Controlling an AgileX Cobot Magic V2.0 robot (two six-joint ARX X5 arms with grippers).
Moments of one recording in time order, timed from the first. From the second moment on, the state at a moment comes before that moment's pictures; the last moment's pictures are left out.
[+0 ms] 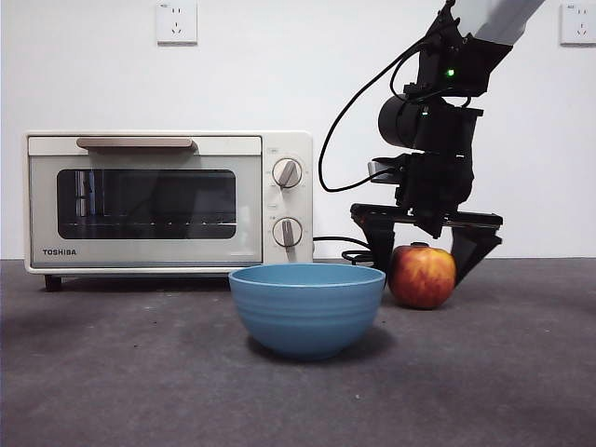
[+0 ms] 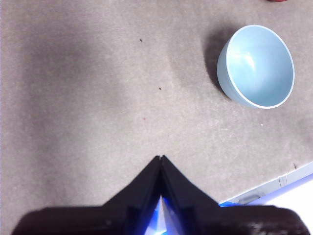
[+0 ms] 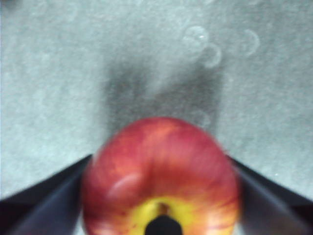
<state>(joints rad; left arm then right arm) -0.15 0.95 0.97 -1.04 0.32 -0.10 0.36 2.14 1.69 -0.82 -0.01 0.13</state>
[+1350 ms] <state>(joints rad) -0.15 0.95 0.97 -1.00 0.32 -0.10 0.74 1.85 1.73 -1.09 -0.01 0.14</state>
